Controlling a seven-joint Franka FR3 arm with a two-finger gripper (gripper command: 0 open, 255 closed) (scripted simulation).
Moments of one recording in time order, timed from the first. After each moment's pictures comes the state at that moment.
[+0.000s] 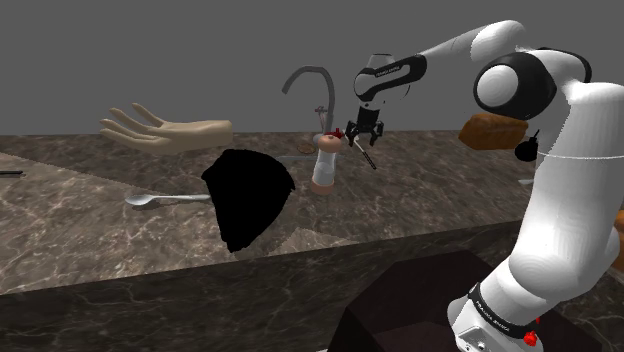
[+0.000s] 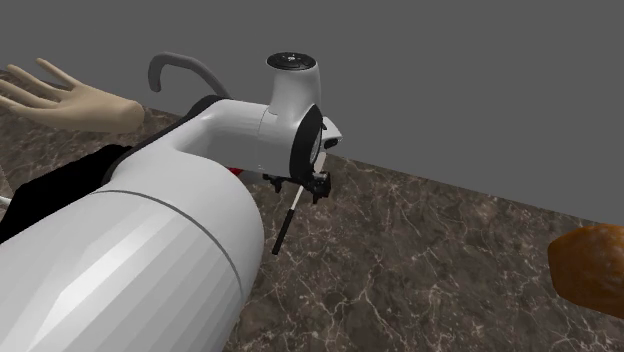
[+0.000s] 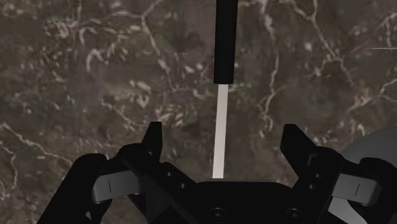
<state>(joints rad) -0.18 0.47 -0.13 -1.65 0.08 2.05 0.13</state>
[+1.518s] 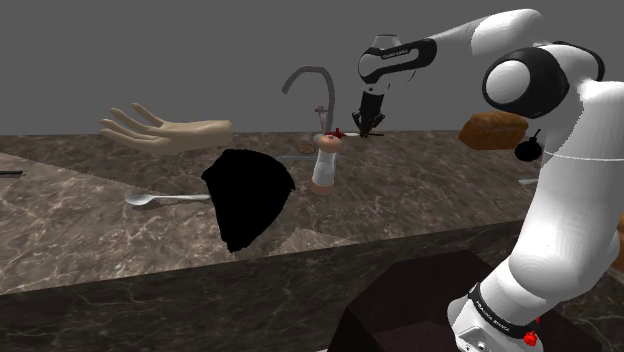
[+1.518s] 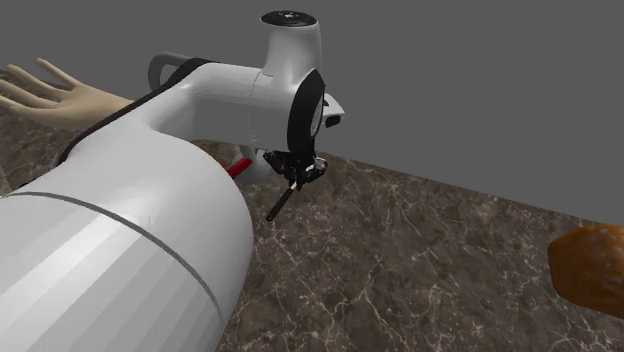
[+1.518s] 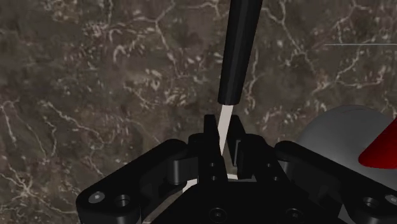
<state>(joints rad) -0.18 0.42 -0.13 -1.58 0.07 1.93 0.13</state>
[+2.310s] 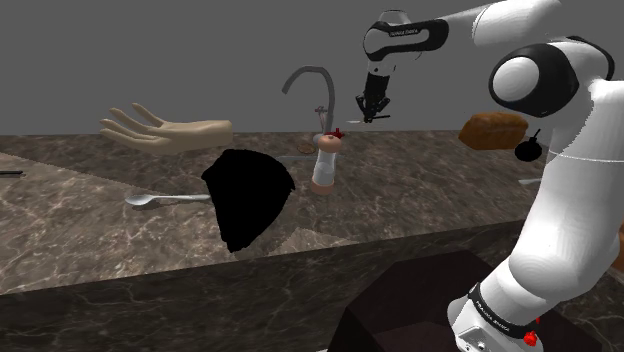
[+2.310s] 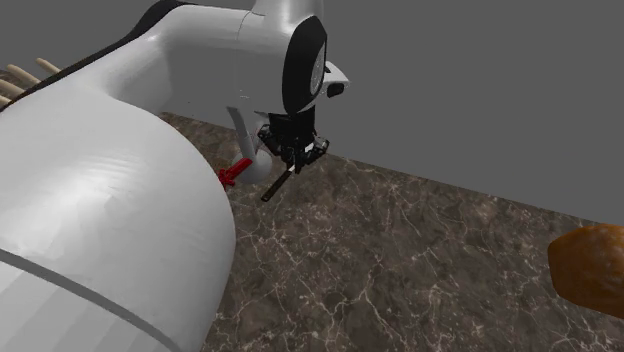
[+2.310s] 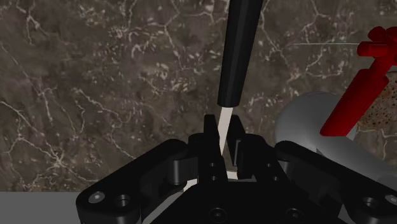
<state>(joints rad) -0.18 0.38 -0.14 -1.46 0.06 1.78 0.14</state>
